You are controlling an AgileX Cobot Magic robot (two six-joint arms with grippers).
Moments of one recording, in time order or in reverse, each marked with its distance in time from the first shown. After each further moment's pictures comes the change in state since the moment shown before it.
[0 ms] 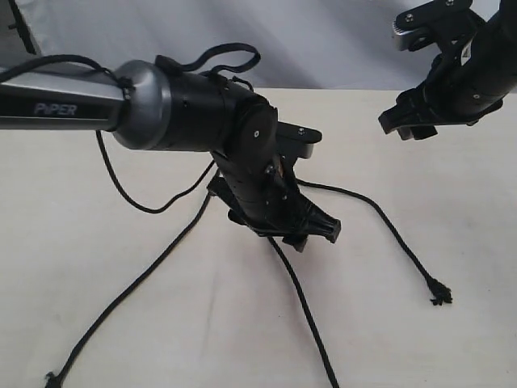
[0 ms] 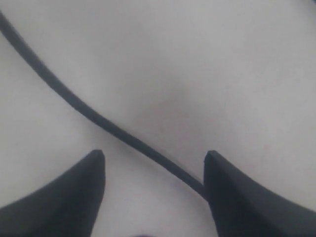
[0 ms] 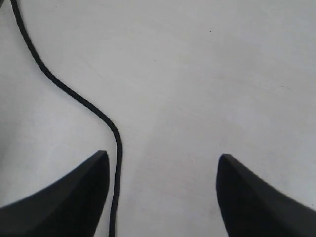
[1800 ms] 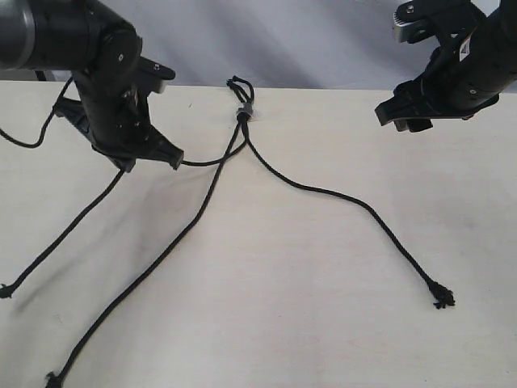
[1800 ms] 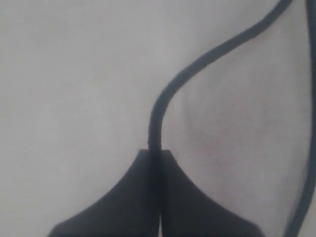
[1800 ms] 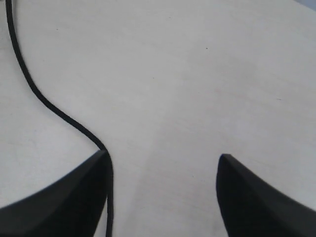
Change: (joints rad) left arm 0.370 -0.095 0.030 0.407 0.200 -0.042; right arm 0.000 0.000 0.000 -0.003 -0.050 0.025
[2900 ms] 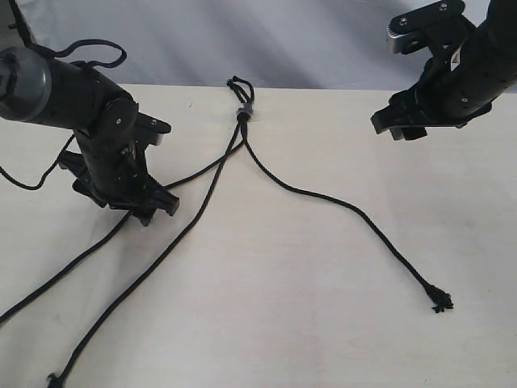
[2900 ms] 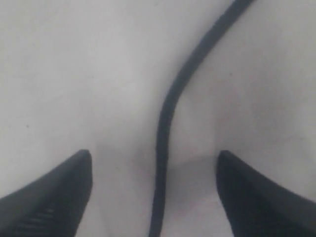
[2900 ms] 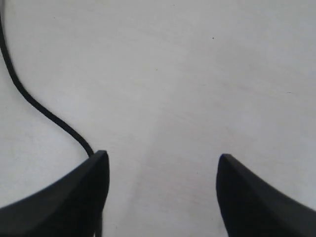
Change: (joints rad) left arm 0.019 0.078 0.175 -0.041 -0.178 0.004; right arm 0.000 0.034 0.000 0.002 -0.003 0.007
